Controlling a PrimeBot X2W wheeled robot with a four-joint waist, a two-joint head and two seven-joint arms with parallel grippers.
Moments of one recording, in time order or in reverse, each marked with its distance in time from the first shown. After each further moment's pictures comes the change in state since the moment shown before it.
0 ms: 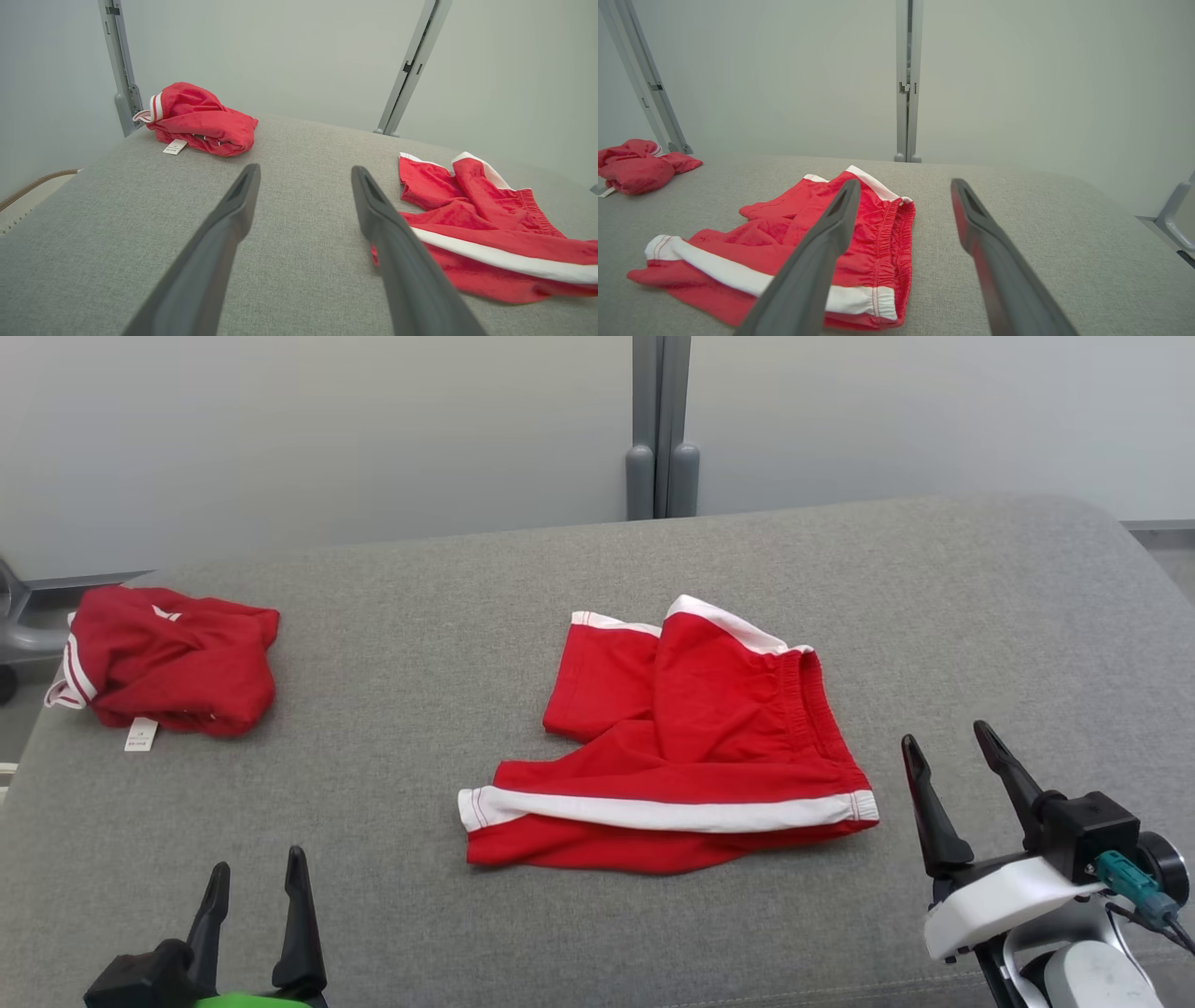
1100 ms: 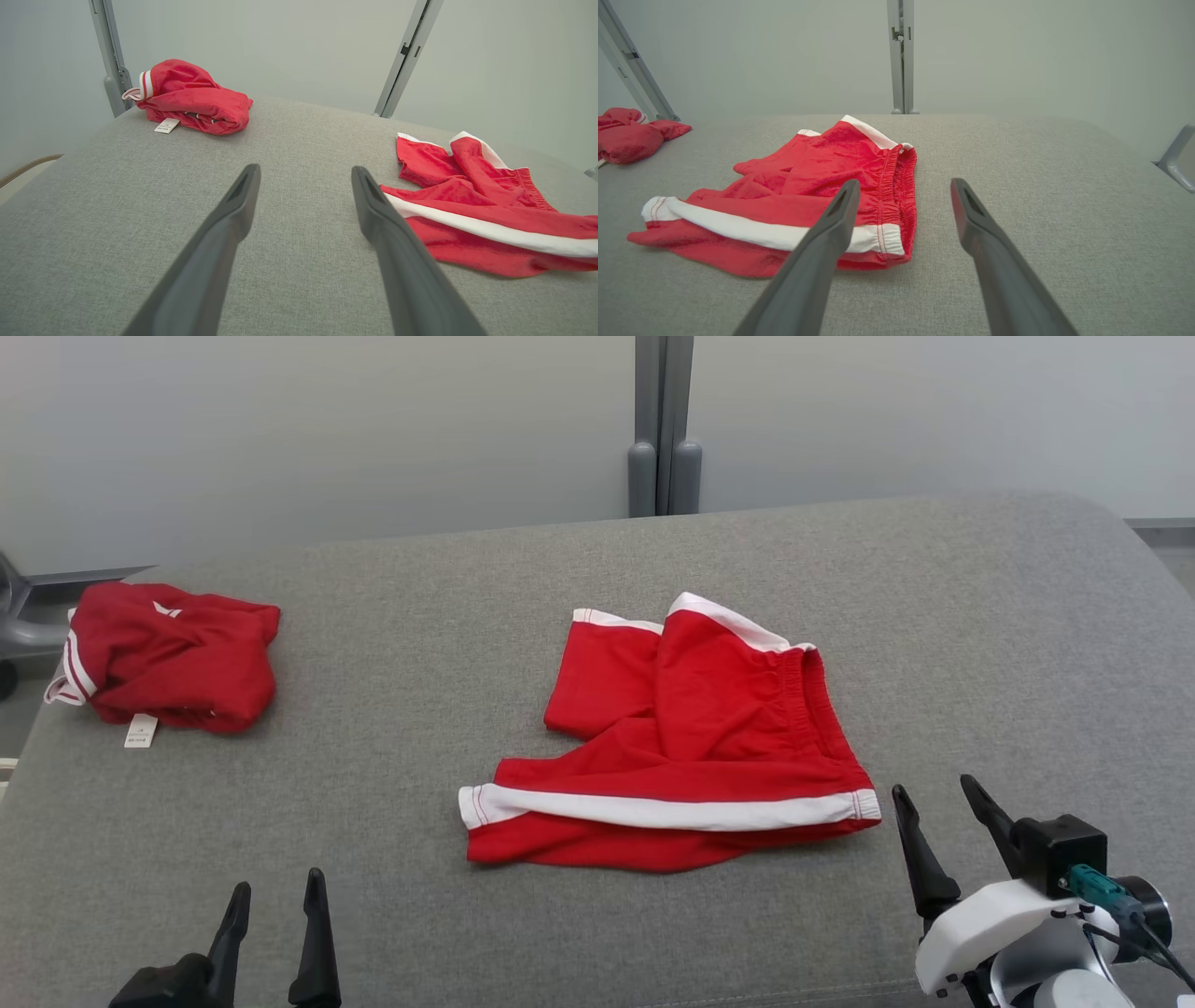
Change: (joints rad) left arm 0.030 -0.054 0.032 0.058 0.043 -0.080 0.004; right arm 0.052 0.064 -0.036 0.024 -0.020 0.000 0.096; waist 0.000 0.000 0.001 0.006
